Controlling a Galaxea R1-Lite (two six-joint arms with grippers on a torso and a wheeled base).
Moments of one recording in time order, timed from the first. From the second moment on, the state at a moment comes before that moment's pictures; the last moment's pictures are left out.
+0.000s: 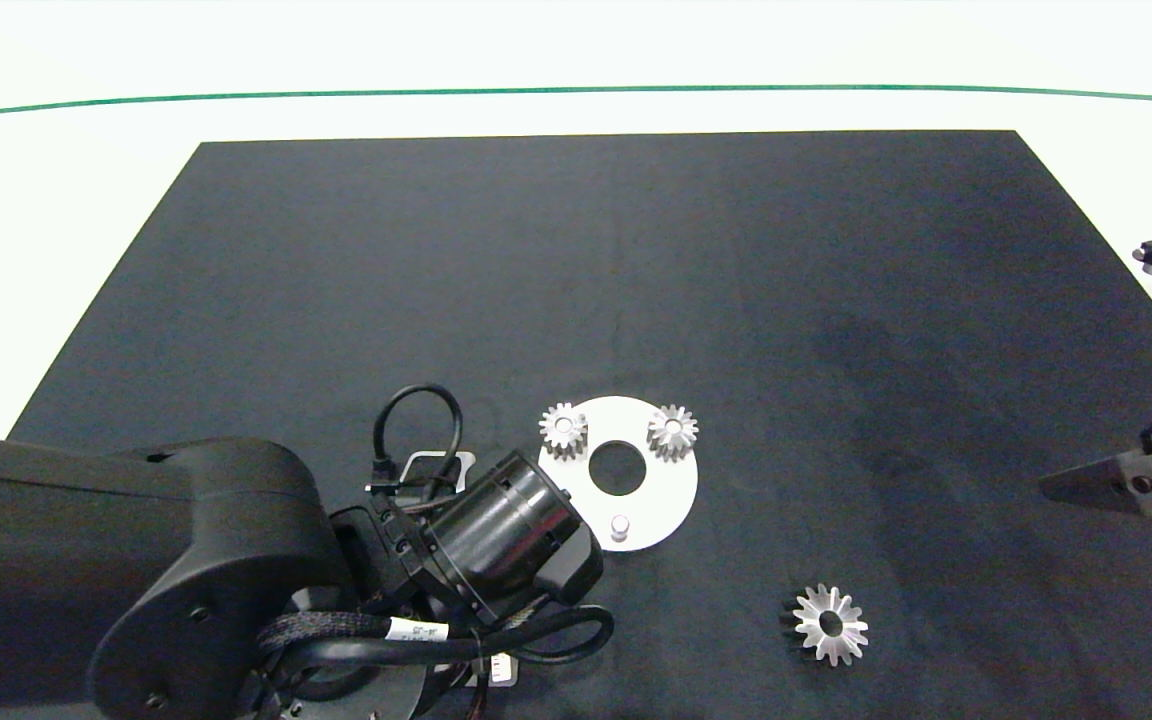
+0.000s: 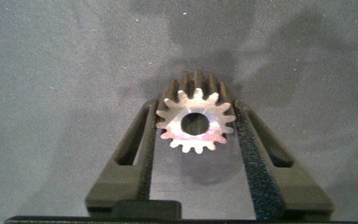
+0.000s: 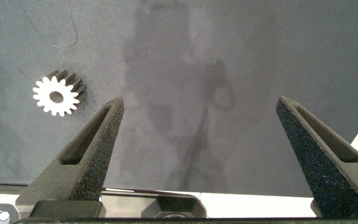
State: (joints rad) left arm -0.93 1.74 -1.08 0.52 0.50 -0.83; right arm 0.44 1.36 -1.42 0.97 -0.35 0.12
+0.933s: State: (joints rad) left arm -0.93 1.72 -1.03 0.51 0.51 -0.83; right arm 0.48 1.35 -1.40 0.97 -0.40 0.12
